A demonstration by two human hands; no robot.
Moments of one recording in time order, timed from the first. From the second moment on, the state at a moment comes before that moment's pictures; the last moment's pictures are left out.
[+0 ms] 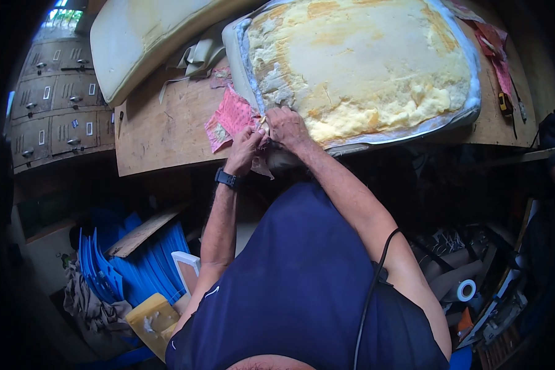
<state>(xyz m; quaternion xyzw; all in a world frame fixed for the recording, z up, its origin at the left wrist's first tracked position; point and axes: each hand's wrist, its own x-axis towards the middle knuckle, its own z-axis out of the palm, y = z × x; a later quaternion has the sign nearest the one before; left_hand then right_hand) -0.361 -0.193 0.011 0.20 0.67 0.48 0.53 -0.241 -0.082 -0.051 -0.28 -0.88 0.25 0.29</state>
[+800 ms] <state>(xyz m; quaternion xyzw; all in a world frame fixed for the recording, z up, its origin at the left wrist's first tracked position) -0.330 -0.204 0.009 0.29 0.70 0.55 0.35 -0.223 -0.091 -0.033 -0.18 -0.83 0.40 0.35</state>
